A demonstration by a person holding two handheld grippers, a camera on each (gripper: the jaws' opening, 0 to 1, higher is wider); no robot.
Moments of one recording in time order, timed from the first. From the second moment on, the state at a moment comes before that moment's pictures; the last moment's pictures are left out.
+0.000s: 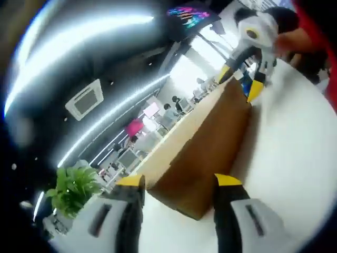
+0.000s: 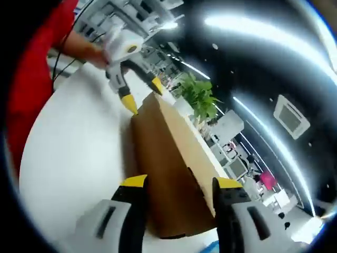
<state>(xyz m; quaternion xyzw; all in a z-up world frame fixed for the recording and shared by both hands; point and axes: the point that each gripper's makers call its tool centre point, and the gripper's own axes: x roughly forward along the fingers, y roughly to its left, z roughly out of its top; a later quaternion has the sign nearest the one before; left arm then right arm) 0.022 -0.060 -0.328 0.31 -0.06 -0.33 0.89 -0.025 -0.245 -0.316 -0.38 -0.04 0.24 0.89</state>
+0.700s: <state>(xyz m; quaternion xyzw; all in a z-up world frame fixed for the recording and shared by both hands) 0.032 -0.055 -0.332 0.07 0.03 -0.35 0.93 -0.008 -0.276 -0.327 -0.11 0.04 0.16 0.98</state>
